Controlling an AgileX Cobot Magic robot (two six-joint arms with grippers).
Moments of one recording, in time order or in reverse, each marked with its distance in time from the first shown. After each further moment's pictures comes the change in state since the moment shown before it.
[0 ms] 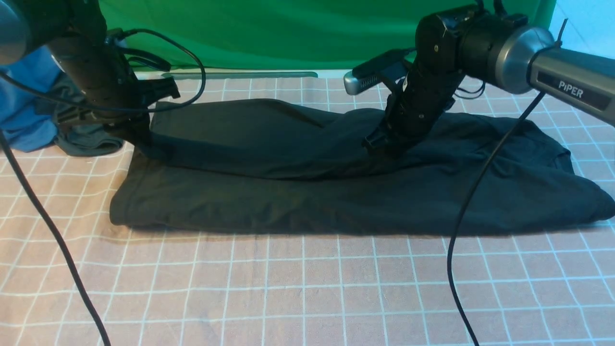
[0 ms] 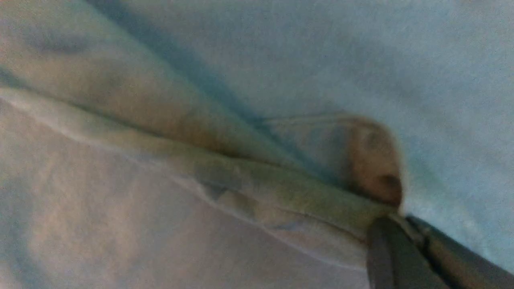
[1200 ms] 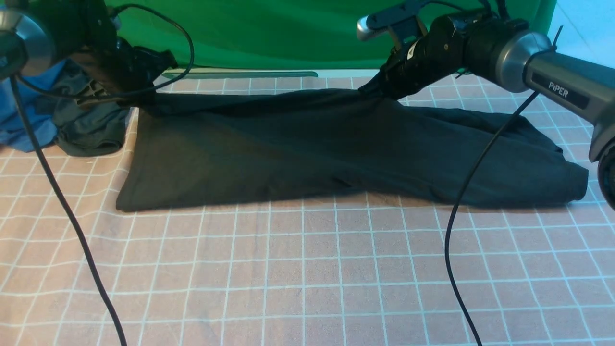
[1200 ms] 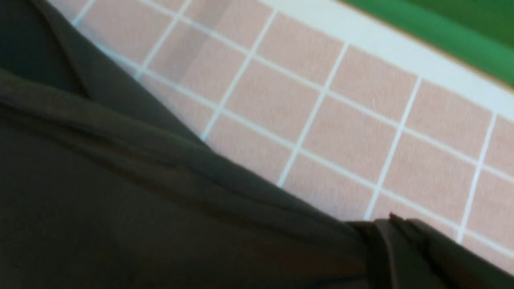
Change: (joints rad) right arm -0.076 0.125 -0.108 0.003 -0.458 0.032; left arm 0.021 0.156 -0.097 0.082 -0.383 -0.132
